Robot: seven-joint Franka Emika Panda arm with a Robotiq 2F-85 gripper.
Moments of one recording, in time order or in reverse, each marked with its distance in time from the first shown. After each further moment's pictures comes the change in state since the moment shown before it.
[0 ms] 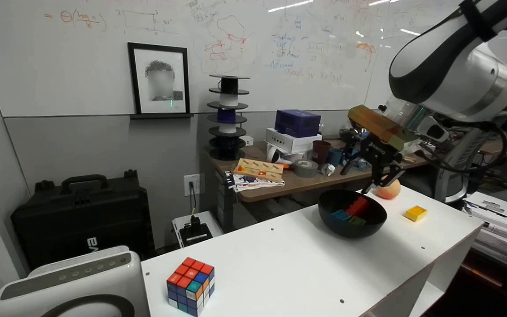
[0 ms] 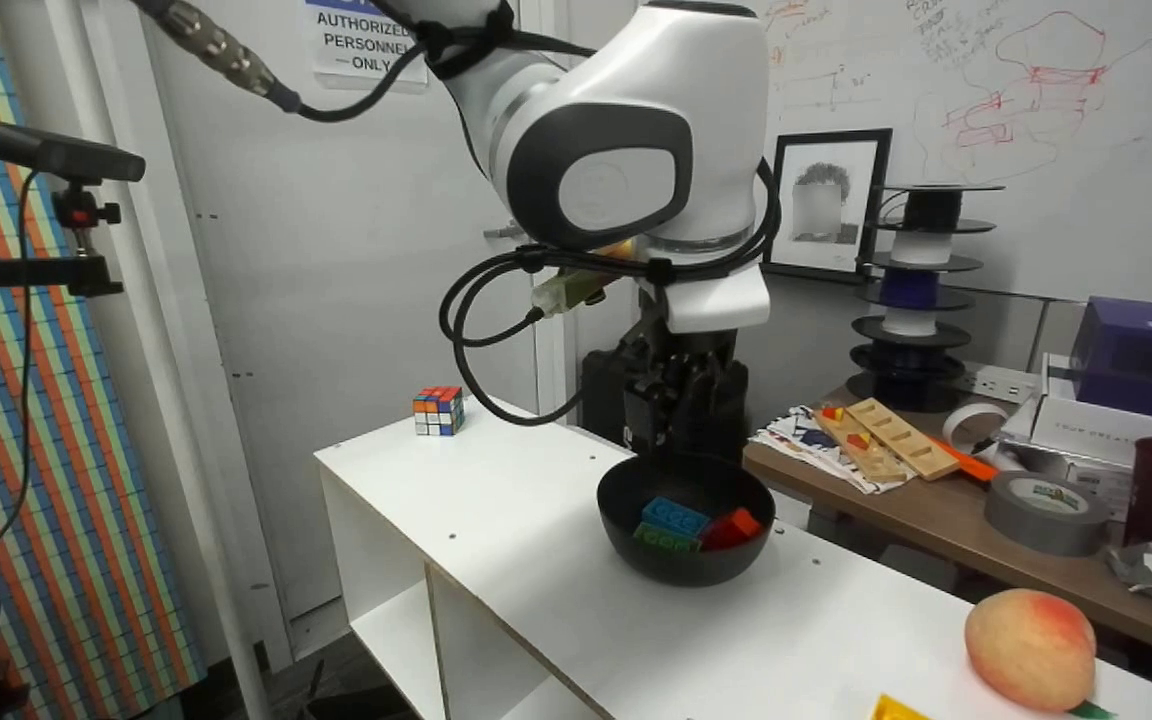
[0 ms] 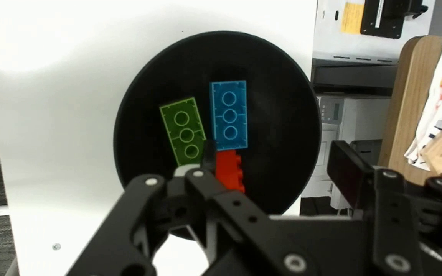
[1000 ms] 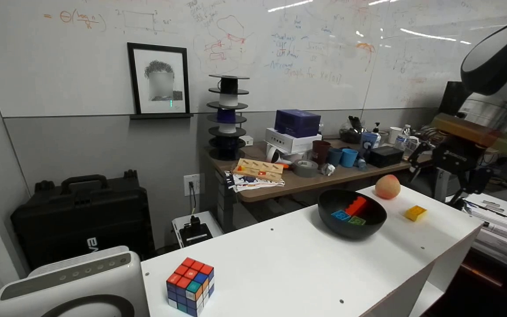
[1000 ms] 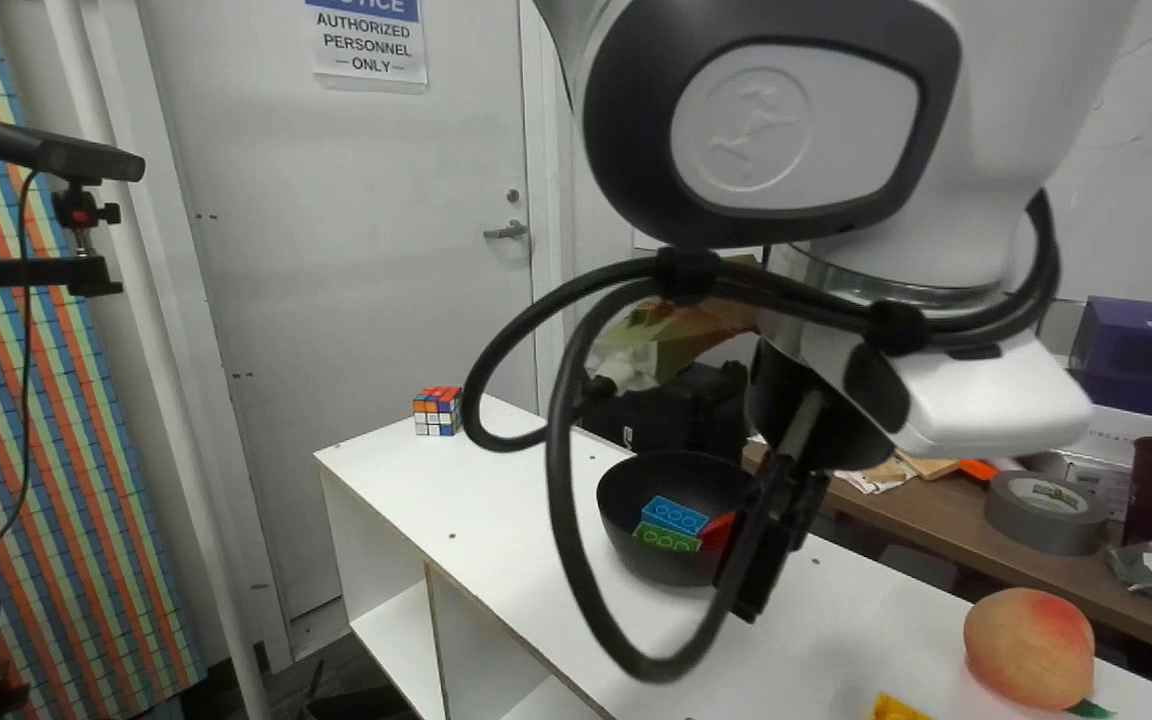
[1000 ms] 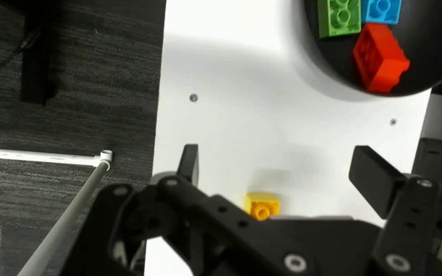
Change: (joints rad) arm -0.187 -0.103 -0.094 -0.119 0.032 -0.225 -0.371
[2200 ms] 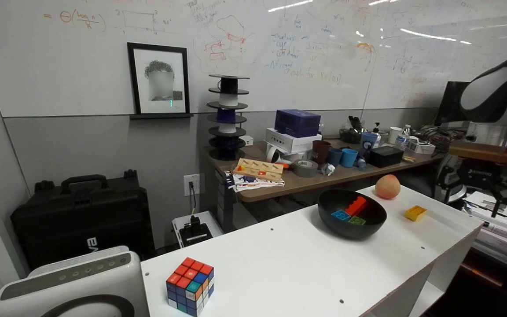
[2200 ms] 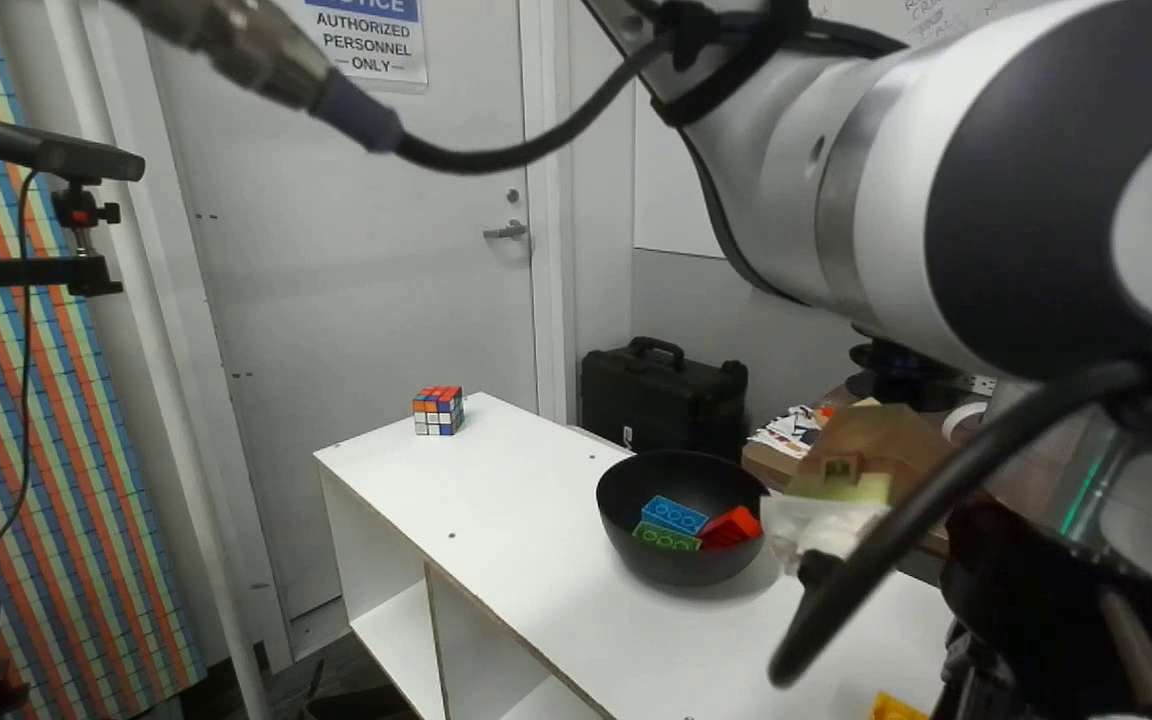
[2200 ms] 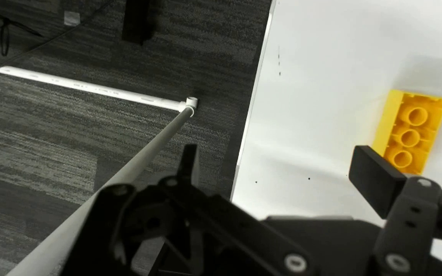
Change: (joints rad) arm -0.002 0.225 -0.172 0.258 -0.229 -0.217 0.037
